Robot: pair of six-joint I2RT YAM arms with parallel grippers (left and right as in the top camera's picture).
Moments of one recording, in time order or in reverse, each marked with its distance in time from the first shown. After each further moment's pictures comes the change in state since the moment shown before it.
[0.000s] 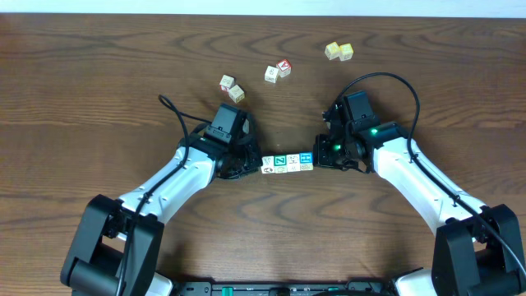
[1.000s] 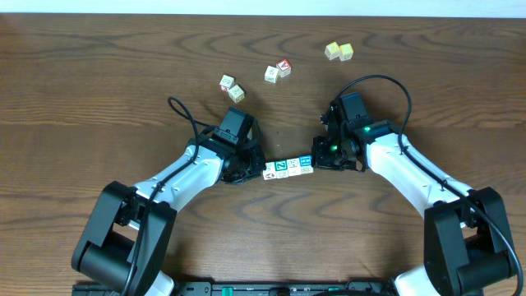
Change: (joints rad) left arm -0.020 0.070 0.000 0.005 -0.008 -0.025; right arm 0.001 0.079 -0.002 0.027 0.015 0.000
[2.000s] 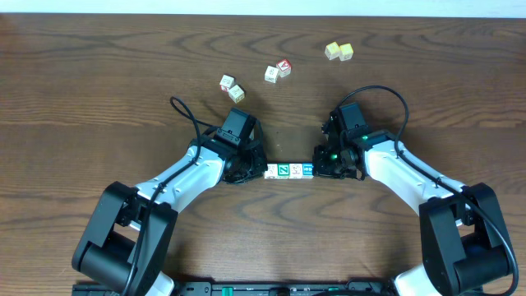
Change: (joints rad) left arm -0.014 0.000 0.000 0.007 -0.008 -0.003; right arm 0.000 0.011 -0.088 0.073 0.007 0.004
